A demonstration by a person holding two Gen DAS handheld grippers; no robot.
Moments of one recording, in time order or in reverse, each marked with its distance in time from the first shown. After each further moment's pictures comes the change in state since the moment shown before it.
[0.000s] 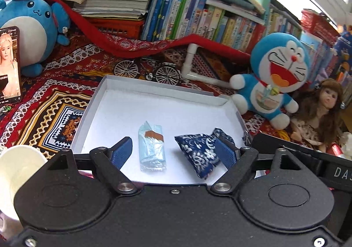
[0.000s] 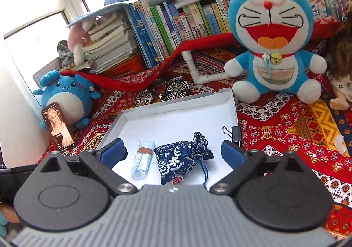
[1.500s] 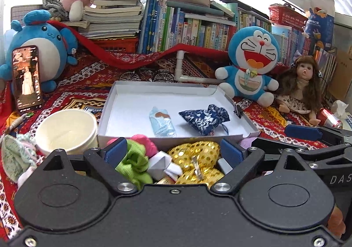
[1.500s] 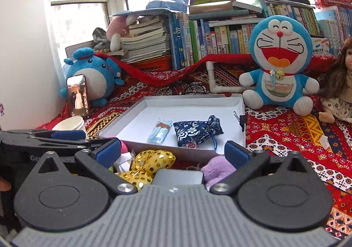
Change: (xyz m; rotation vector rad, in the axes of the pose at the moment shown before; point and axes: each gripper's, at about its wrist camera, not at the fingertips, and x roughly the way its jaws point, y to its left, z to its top) left arm -0.080 0.023 -0.088 0.163 -0.145 -0.017; right arm -0.061 0.043 -0.087 -0.255 -0.133 -0.001
